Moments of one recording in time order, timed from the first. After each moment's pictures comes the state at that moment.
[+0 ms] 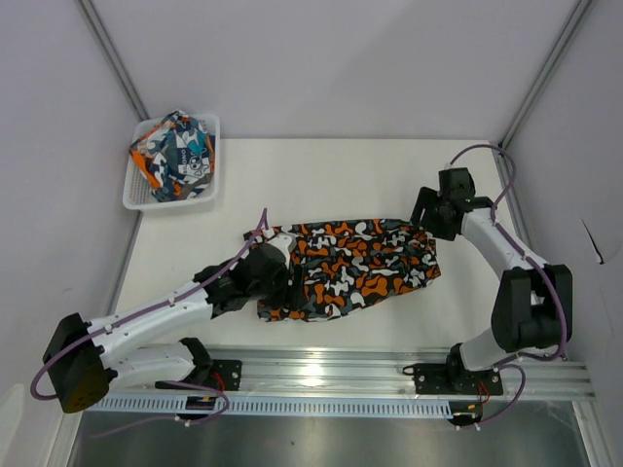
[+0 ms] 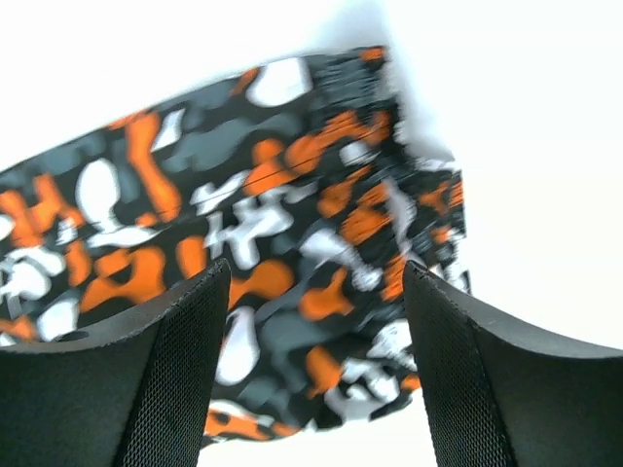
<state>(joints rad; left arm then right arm) -0.87 1.07 0.71 -0.54 -0.05 -0.60 0.15 1.48 1.09 -0.54 -0.01 0.44</state>
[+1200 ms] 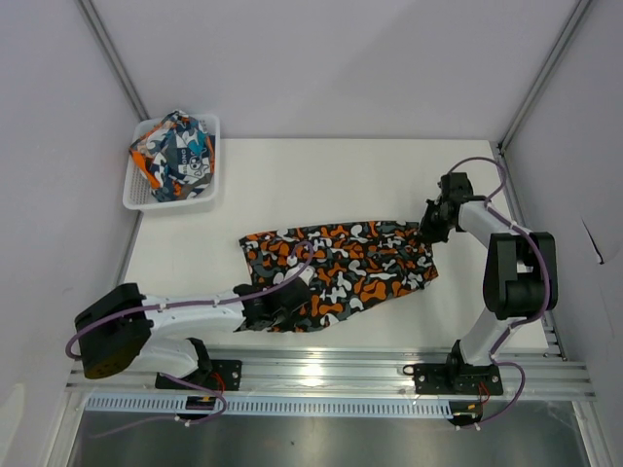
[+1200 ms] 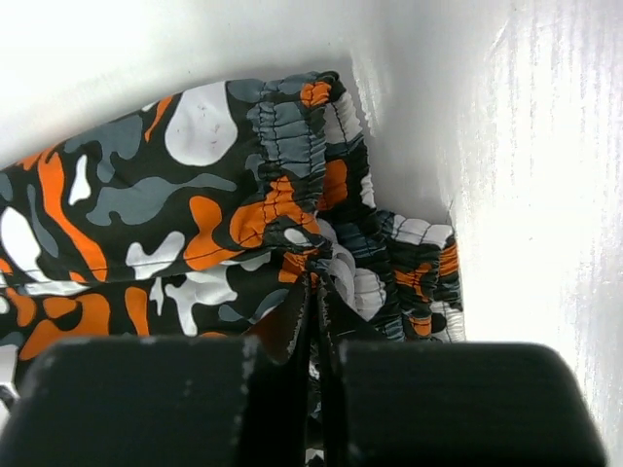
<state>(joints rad) -1.08 1.30 0.58 -0.36 -0.24 -0.60 0.04 1.74 1.12 -0.50 -0.18 0.39</state>
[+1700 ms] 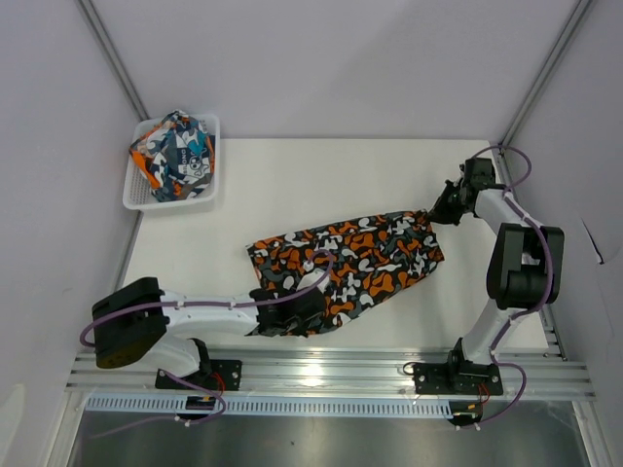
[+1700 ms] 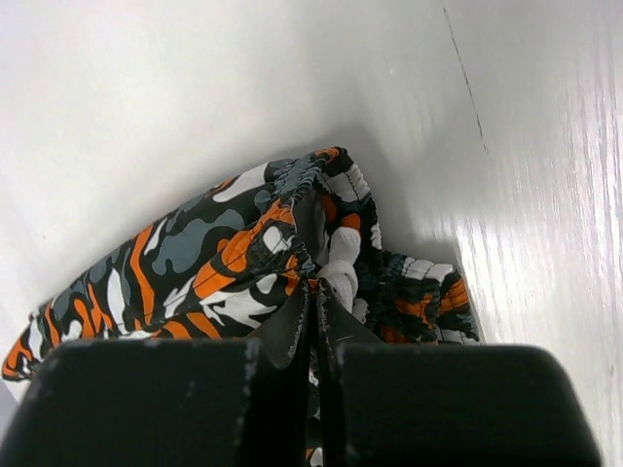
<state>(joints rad) -1.19 1.39 0.63 -0.31 -0.29 -0.61 -0.08 1.79 1.26 -0.48 -0.32 0.43</state>
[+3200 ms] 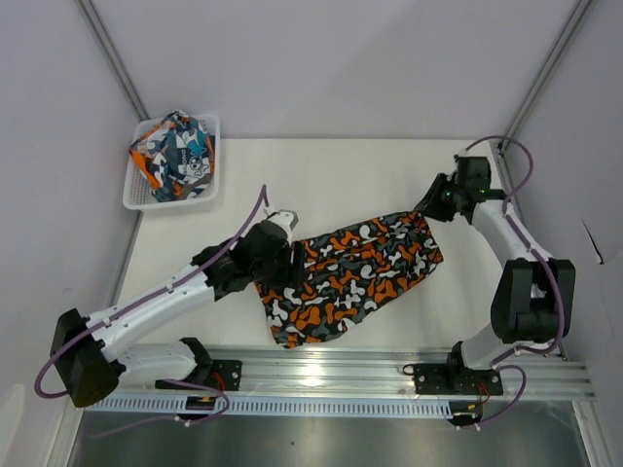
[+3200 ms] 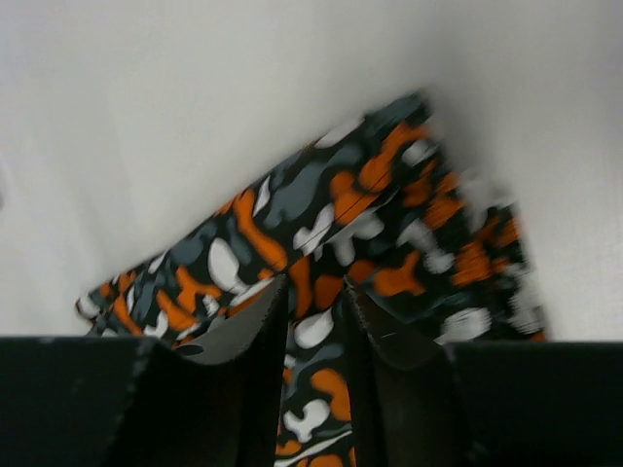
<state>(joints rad) -0.86 1.12 0.91 -0.60 -0.10 -0.54 -0.01 1.60 1.24 -0.47 -0.25 0.47</state>
